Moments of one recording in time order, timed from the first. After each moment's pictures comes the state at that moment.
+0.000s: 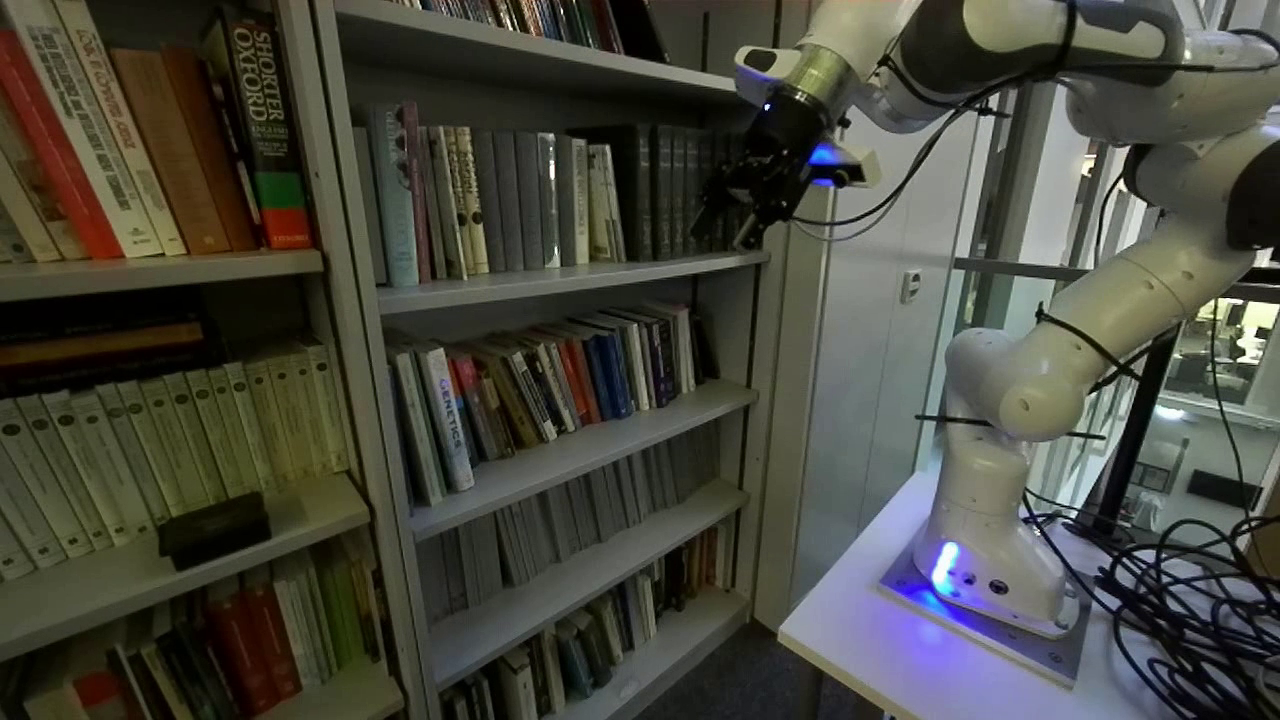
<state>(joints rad) 0.57 -0.80 0.26 -2.31 0.43 2.12 -0.54</state>
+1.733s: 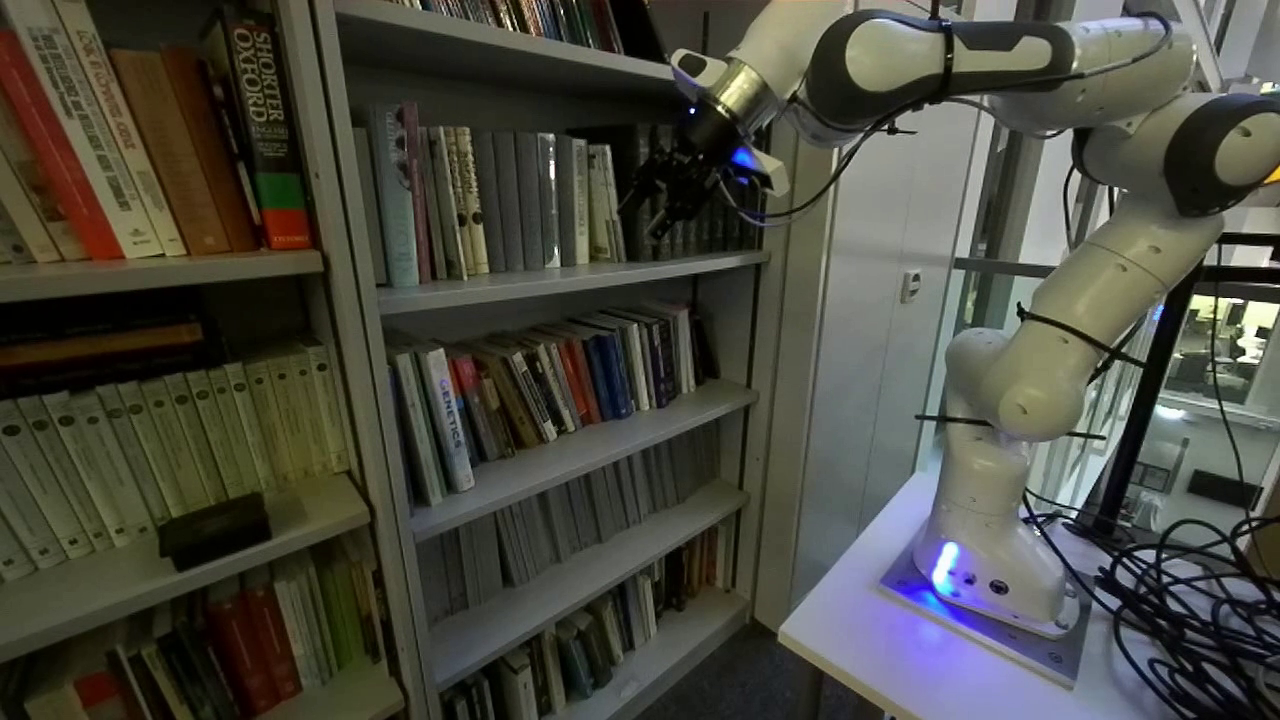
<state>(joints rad) 0.56 -0.59 0.18 -2.23 0.27 2.37 -0.61</state>
